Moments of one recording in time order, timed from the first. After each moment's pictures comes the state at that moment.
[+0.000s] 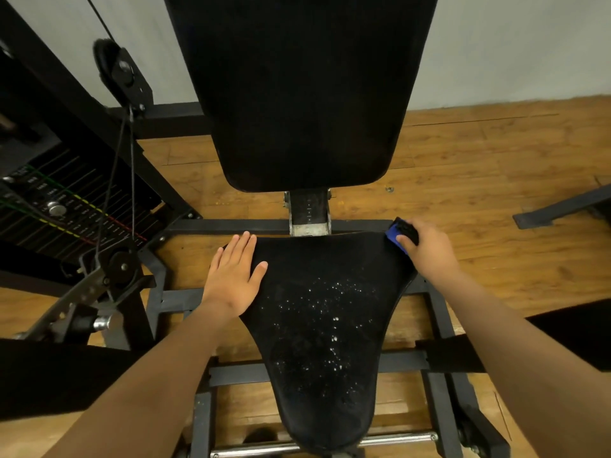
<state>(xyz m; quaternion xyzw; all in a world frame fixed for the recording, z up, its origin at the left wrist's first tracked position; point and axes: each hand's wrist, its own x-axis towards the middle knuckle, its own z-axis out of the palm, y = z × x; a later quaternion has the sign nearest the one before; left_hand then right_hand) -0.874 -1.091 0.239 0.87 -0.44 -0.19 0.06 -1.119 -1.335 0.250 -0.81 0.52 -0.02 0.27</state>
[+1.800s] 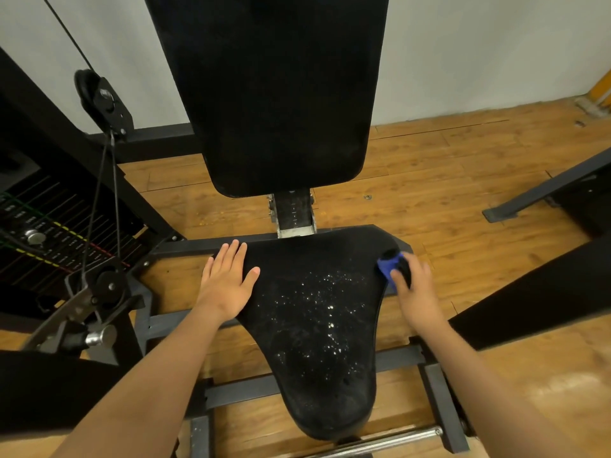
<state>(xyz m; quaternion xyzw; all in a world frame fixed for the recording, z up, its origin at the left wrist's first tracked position) -0.874 -1.087 0.243 0.86 -0.46 -0.21 0.05 -1.165 -1.230 0.247 -0.71 0.56 -0.18 0.38</state>
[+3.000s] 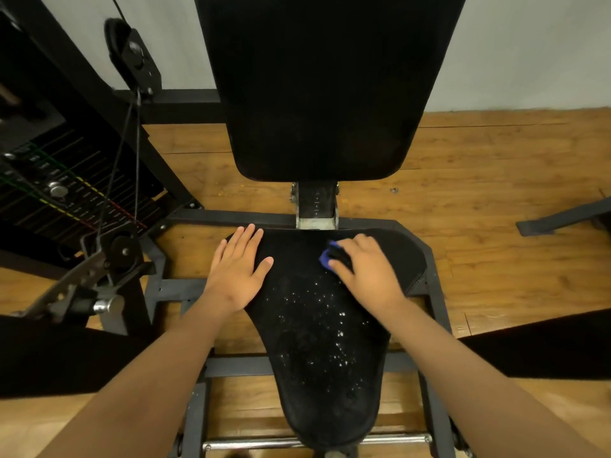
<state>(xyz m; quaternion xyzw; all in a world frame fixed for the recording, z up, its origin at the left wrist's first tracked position) -0.874 -1.088 0.240 0.87 -0.45 -0.19 0.07 -1.065 -1.237 0.265 -0.91 0.33 -0.05 0.25</state>
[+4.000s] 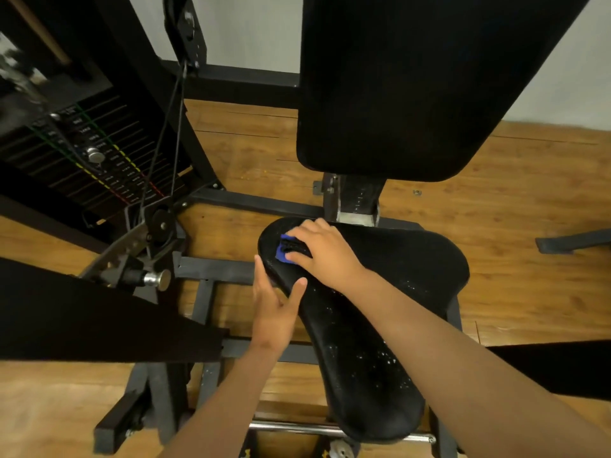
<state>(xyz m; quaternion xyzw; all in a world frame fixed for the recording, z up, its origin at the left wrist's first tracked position) -0.932 -1.027 0.215 0.76 -0.09 -0.34 0.54 -0.949 -1.178 0.272 -0.95 0.16 0.03 0.26</state>
